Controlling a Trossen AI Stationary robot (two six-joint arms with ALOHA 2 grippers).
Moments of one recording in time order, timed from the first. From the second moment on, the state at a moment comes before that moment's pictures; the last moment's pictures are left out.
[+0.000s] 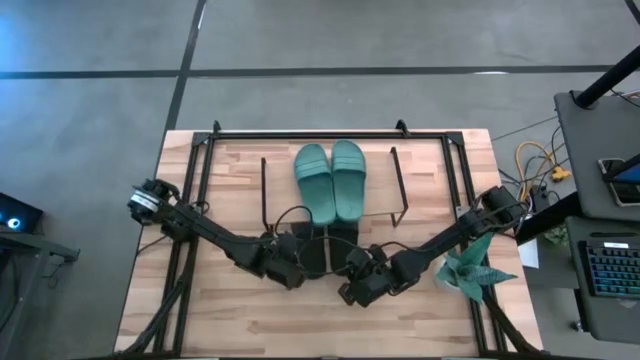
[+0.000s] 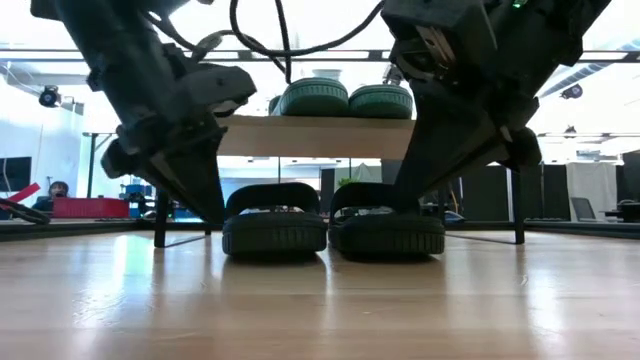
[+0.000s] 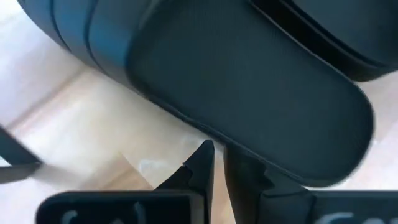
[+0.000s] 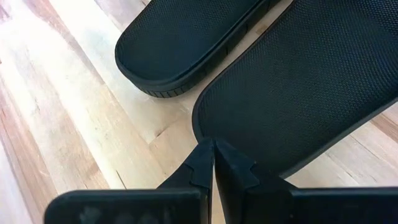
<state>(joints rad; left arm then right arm) -0.42 1.72 1.00 -0.45 -0.43 -1.19 0.51 1.86 1.12 -0.32 0.47 1.14</state>
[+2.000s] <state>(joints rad) -0.29 1.71 0.96 -0.48 -0.35 -1.31 0.51 1.86 1.11 -0.34 0.50 1.18</state>
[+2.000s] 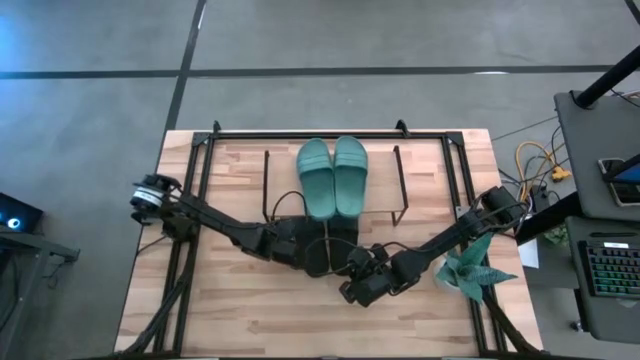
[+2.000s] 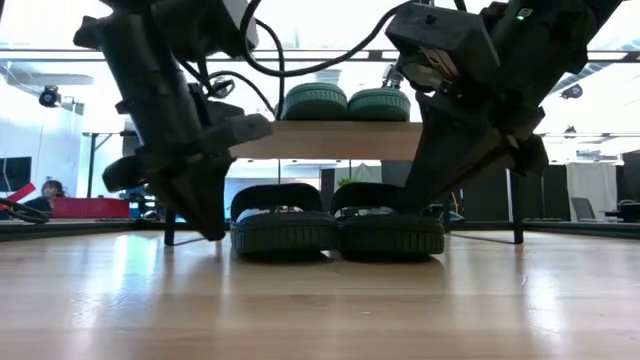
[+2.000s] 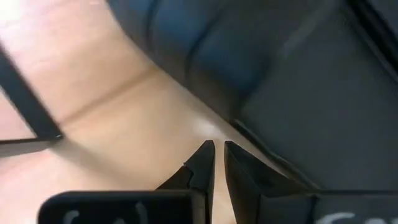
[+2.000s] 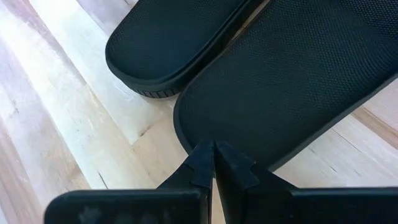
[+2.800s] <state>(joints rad) -0.23 1.71 0.94 -0.36 -0.42 -1.25 0.51 1.86 1.08 -0.34 0.49 1.17</state>
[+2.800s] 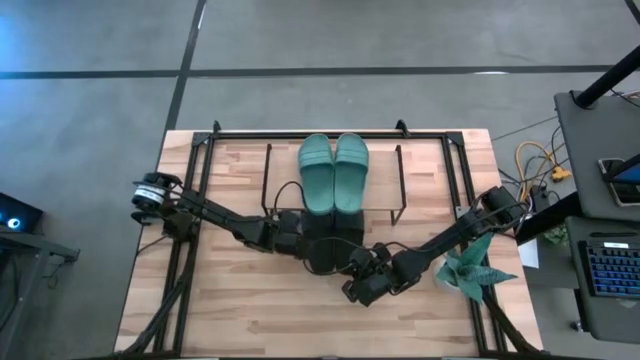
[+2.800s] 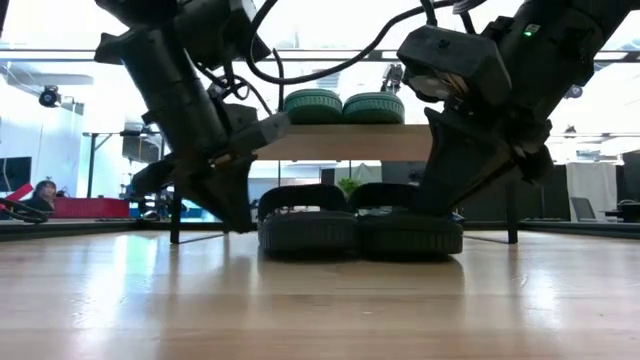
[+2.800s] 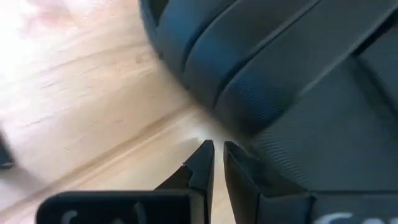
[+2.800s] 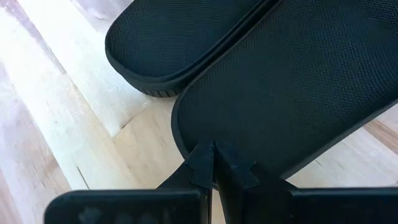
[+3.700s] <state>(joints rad) -0.52 1.72 1.01 -0.20 -0.37 -1.30 0.58 1.84 1.12 -0.44 0.58 1.43</state>
